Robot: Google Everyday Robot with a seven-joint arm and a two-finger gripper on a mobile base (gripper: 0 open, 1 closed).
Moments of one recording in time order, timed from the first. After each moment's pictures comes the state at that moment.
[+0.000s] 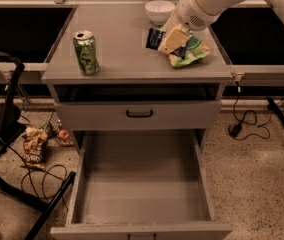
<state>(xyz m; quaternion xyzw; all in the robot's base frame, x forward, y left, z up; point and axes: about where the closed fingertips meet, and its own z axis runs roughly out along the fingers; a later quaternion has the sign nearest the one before) 0.682 -0.081 0.967 -0.61 0.70 -0.02 0.37</state>
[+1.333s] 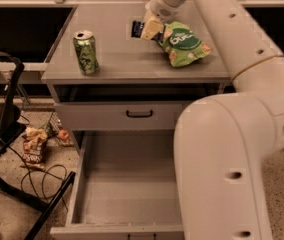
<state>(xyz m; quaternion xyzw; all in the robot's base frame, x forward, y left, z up) 0.835 -0.045 0.928 -0.64 0.68 -0.06 0.36</state>
